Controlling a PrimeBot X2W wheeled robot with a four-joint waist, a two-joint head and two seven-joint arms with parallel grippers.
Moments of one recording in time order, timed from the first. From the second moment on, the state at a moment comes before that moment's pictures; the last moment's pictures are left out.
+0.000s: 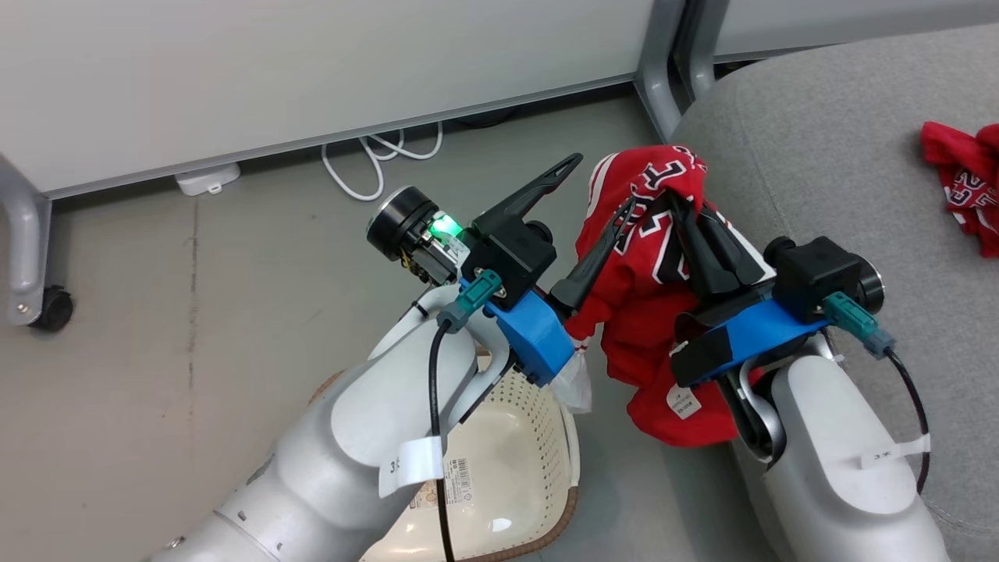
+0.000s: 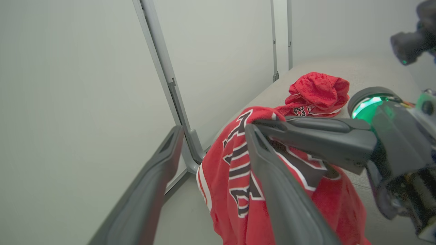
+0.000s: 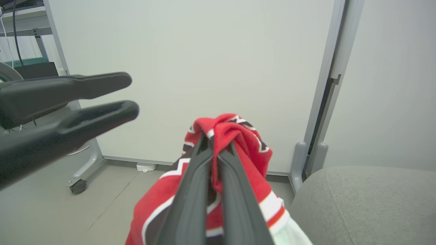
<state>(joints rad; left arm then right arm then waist) -0.83 0.06 -0.87 0.61 -0.39 -0.09 -0.26 -0.54 -0.05 0.20 0.43 0.12 0.13 -0.26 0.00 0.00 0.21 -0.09</state>
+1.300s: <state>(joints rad) -0.78 0.05 -1.01 0.61 -0.40 -0.10 -0.26 -0.32 -0.08 -0.05 0.24 0.10 0.13 -0.26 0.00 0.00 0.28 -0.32</state>
